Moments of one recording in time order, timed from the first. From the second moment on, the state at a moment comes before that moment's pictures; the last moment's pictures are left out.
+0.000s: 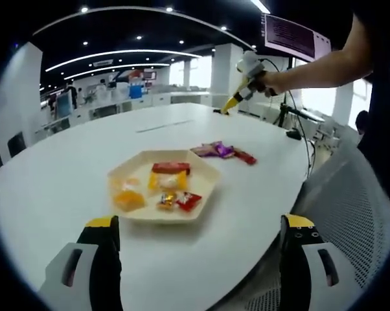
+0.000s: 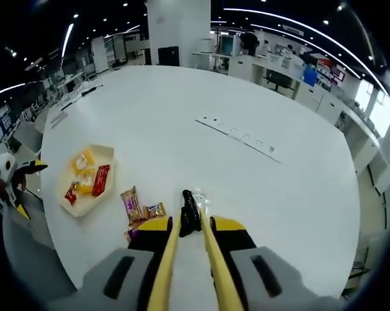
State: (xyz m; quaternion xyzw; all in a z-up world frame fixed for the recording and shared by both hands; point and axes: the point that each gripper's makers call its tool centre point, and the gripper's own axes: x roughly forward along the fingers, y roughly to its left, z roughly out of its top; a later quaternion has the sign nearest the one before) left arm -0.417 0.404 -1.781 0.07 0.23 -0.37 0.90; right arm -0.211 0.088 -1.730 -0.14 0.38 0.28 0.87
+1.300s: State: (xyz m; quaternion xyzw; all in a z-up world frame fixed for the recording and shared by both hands) left arm -0.420 0.401 -1.785 0.10 0.23 -0.38 0.89; right arm -0.211 0.220 -1.679 -0.15 0.34 0.36 0.86
